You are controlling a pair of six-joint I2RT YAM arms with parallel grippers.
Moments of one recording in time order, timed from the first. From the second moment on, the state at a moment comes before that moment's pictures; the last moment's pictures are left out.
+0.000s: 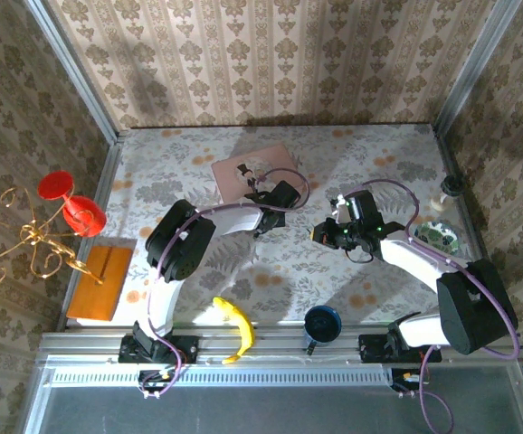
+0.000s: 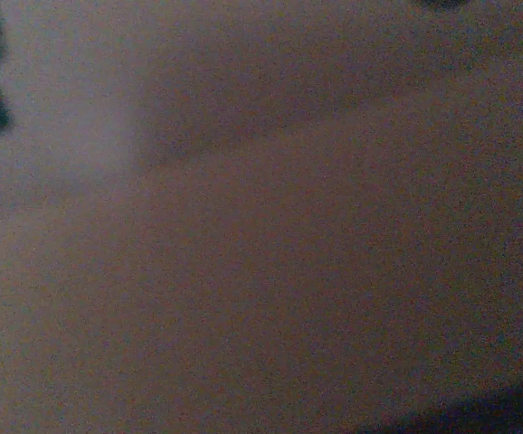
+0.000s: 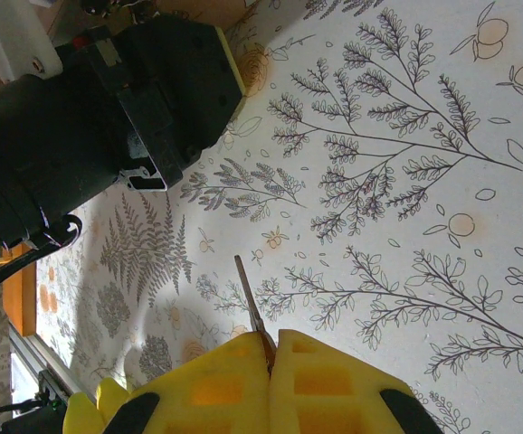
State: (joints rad) left arm -0.83 2.10 1.42 -0.45 -0.40 -0.73; right arm 0.32 1.36 0.69 -0.18 -0.48 0.63
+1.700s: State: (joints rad) left arm -0.82 2.01 1.33 -0.25 0.06 -1.14; right arm 0.35 1.51 0.48 0.34 -0.50 0.58
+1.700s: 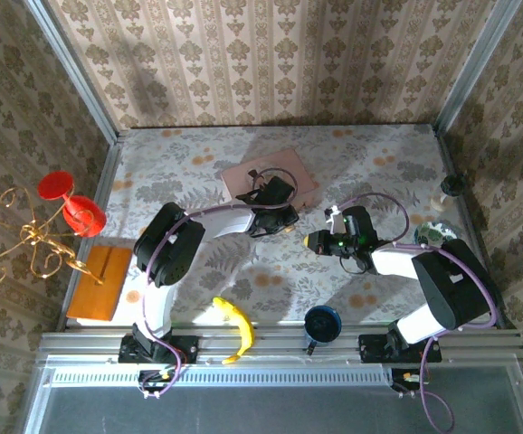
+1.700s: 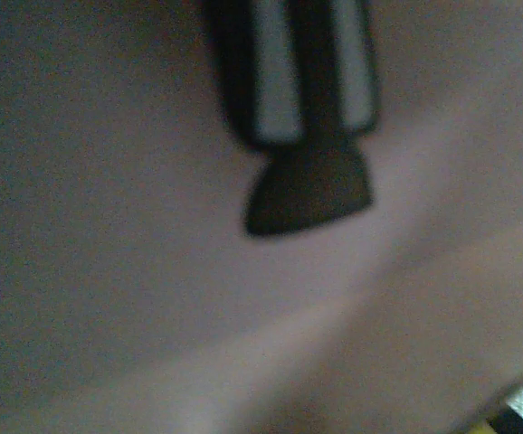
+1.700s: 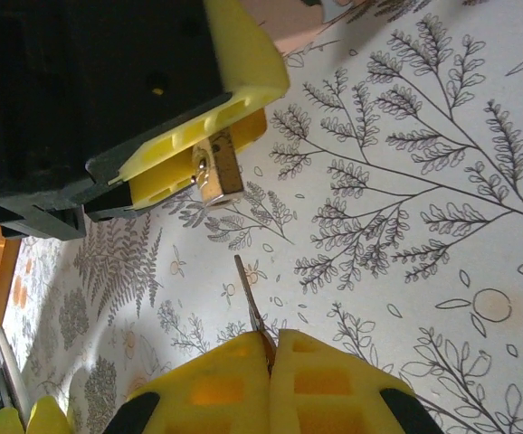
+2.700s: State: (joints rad) left arm -0.82 2.03 1.33 -0.14 0.13 -1.22; right arm 0.36 1.59 0.48 0.48 -0.45 0.64
